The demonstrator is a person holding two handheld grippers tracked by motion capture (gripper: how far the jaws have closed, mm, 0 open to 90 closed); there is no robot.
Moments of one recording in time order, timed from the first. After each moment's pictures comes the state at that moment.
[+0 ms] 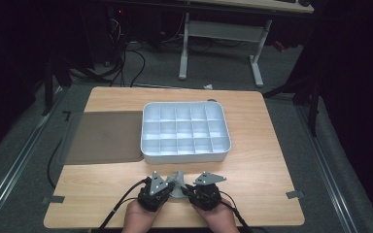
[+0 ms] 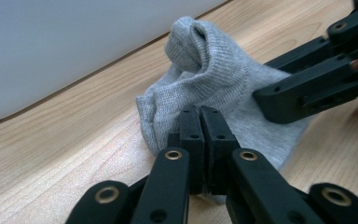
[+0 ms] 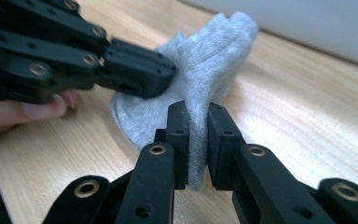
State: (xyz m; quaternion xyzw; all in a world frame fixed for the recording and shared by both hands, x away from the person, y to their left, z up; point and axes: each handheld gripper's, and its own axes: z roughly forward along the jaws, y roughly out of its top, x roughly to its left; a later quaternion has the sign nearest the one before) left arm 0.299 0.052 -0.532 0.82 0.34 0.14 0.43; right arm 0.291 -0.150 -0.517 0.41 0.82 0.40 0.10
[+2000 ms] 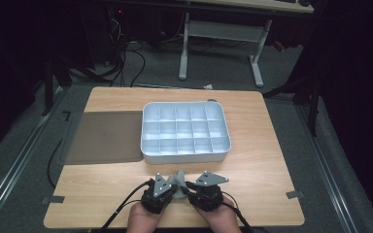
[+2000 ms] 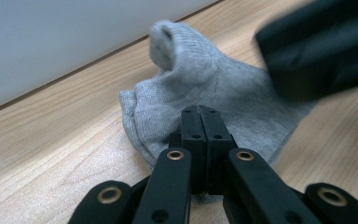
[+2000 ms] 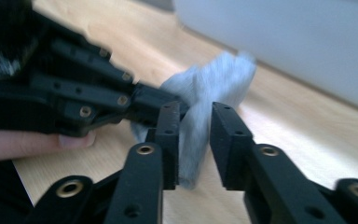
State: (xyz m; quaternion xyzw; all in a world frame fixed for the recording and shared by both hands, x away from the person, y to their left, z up) left arm 0.292 0.041 -0.532 0.82 0.35 0.14 0.43; right arm 0.283 -0.153 -0.494 0.39 0.81 0.41 0.13
